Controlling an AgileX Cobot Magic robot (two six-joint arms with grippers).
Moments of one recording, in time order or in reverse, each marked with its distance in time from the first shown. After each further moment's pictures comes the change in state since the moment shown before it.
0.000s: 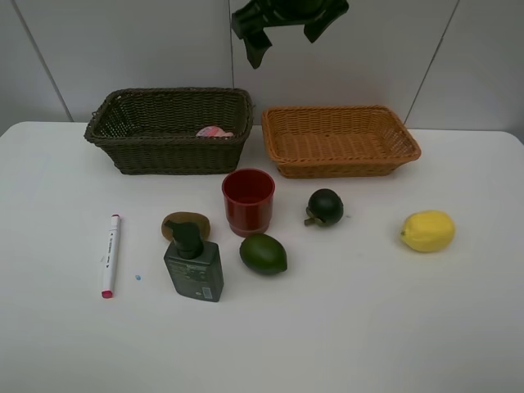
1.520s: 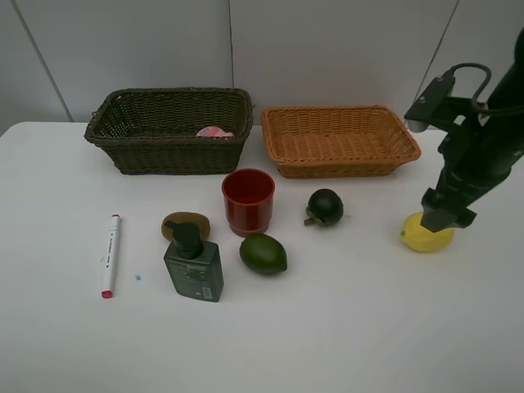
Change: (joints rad) left arm 0.000 0.000 0.000 0.000 0.000 0.000; right arm -0.337 -0.598 1.274 -0.017 -0.348 -0.513
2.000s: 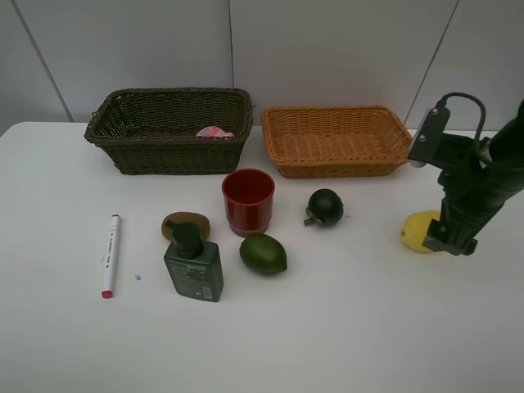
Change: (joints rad) left arm 0.000 0.000 0.000 0.000 0.000 0.000; right arm -0.063 0.006 0.162 -0.036 -0.283 -0.102
